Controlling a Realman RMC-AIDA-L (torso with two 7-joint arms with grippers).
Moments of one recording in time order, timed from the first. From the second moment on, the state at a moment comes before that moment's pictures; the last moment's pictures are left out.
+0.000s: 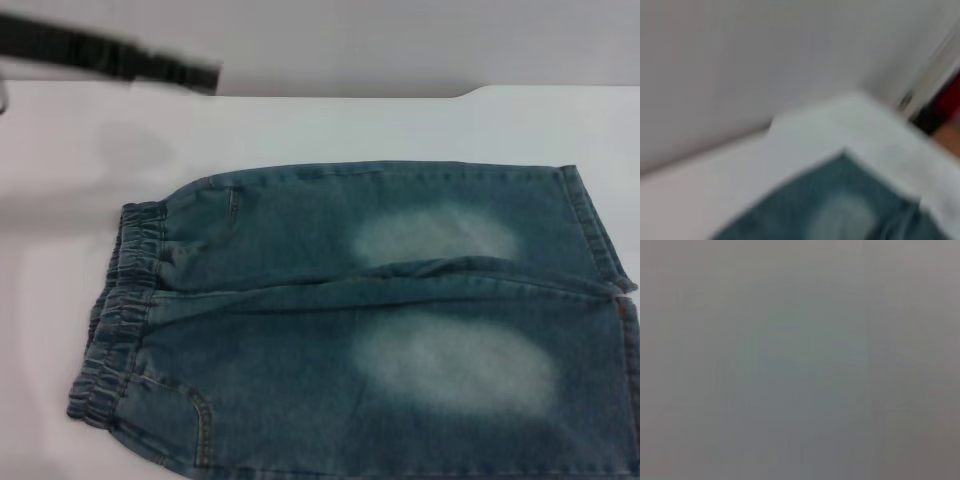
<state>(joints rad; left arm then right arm) -0.67 -1.83 0.96 1.05 1.88 1.56 -2.30 0.36 2.06 -0.09 -0.24 -0.88 -1.18 0.29</state>
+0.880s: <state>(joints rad) -0.45 -1.97 0.94 1.30 2.35 1.85 -2.40 0.42 2.04 -0.05 -0.24 -0.89 -1.12 0.28</state>
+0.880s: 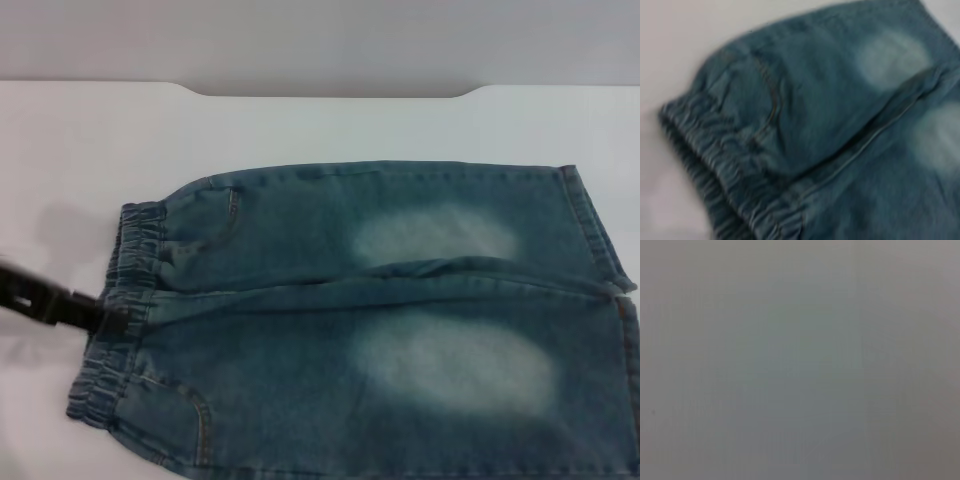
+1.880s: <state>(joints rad) -0.44 -2.02 0.95 1.20 2.53 1.82 -2.39 0.42 2.03 -0.05 -0.24 -0.89 -1.12 0.28</state>
